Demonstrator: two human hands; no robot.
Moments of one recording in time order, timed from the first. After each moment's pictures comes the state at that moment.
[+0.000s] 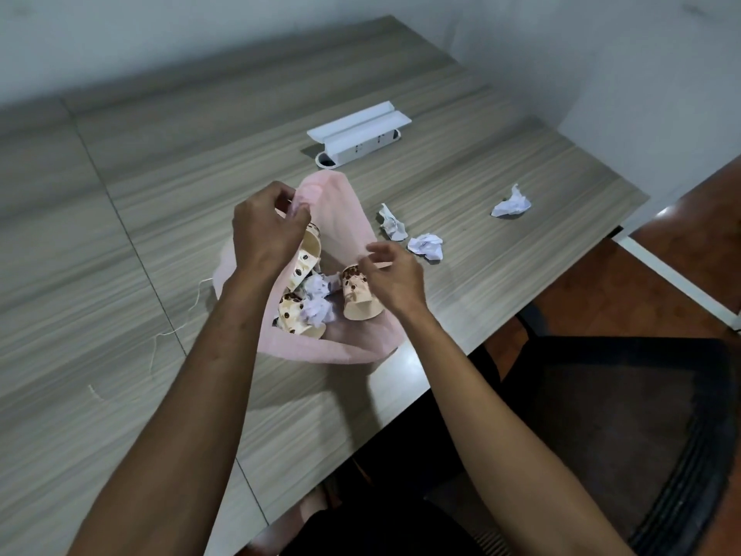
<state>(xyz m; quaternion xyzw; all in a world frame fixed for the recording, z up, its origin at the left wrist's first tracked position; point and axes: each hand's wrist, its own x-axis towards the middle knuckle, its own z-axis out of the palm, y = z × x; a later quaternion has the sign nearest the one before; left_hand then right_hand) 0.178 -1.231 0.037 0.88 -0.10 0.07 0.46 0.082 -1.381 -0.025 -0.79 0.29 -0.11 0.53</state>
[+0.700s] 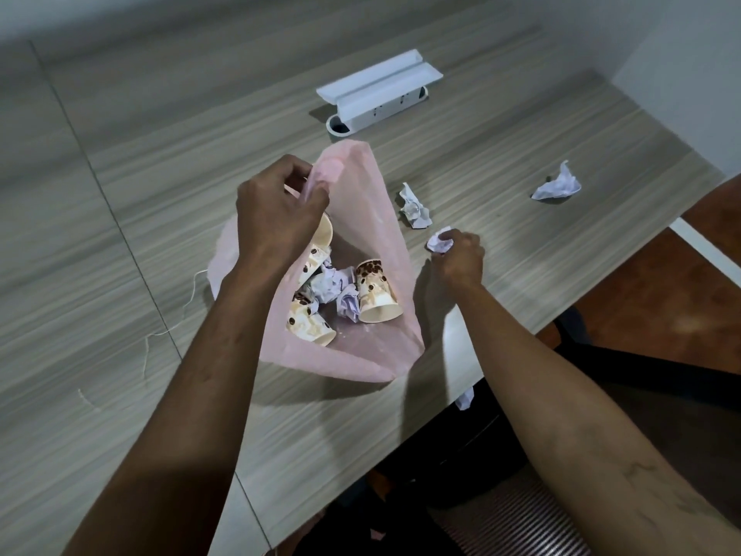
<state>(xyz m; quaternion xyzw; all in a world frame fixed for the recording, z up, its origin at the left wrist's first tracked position) 0.219 -1.254 0.016 0.87 -0.12 0.06 0.48 0.145 -1.503 -0.140 -0.87 0.38 -0.02 0.29</state>
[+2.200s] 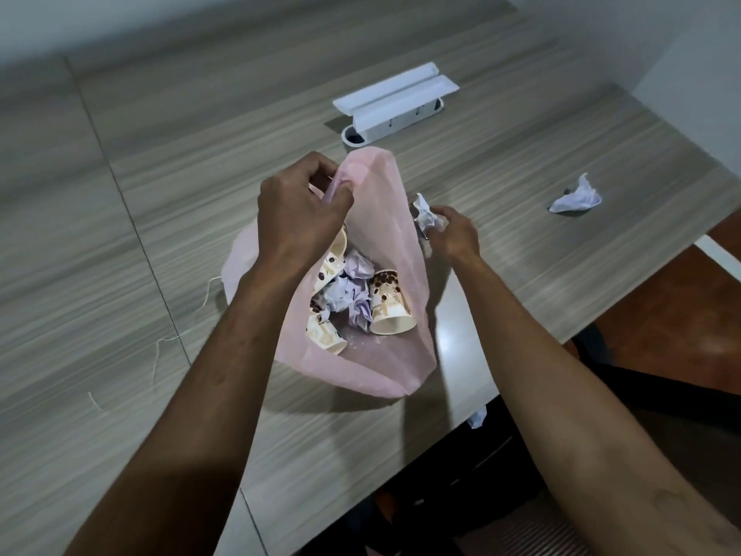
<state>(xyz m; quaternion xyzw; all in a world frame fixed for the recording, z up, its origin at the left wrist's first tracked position) 0.222 -1.264 0.024 0.87 -0.12 0.07 0.48 0.199 -1.496 -0.110 -0.86 0.33 -0.03 0.40</state>
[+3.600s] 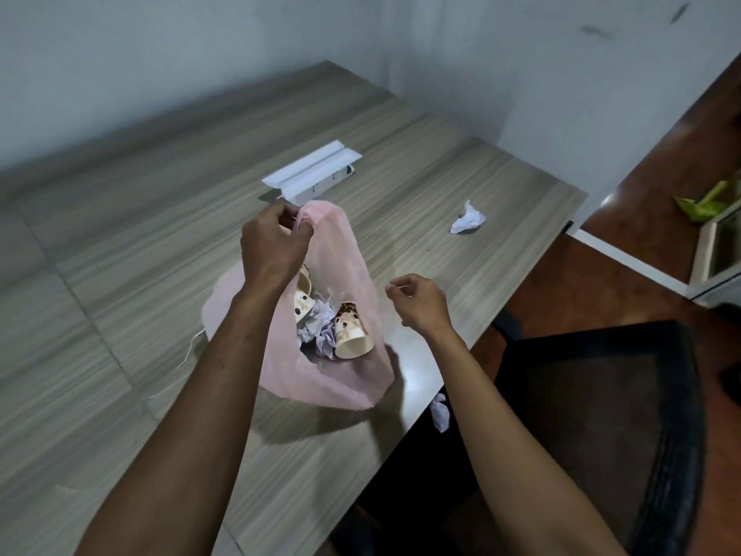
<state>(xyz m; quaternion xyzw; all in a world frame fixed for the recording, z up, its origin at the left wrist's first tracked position) 0.201 -1.288 0.054 0.86 -0.16 0.05 0.48 0.062 -1.451 -0.031 -0.77 0.40 -0.09 0.50</state>
